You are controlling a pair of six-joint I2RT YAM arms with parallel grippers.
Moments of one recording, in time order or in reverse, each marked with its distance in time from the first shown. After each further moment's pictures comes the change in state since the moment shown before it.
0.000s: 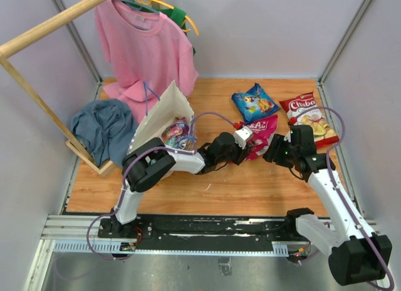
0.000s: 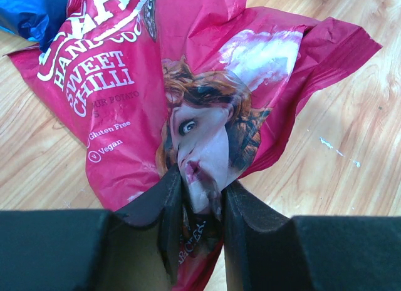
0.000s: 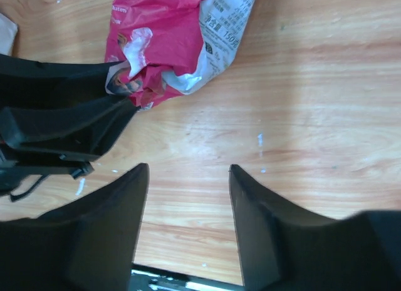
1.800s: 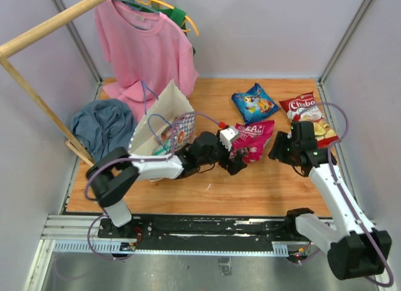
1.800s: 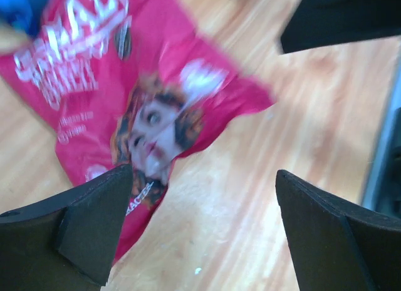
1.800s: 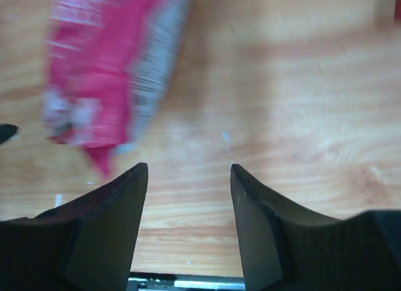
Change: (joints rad) left arm 0.013 -0.266 -0.216 -0.047 0.159 -0.065; right arm -0.092 0.084 -0.009 -0.047 0.014 -0.005
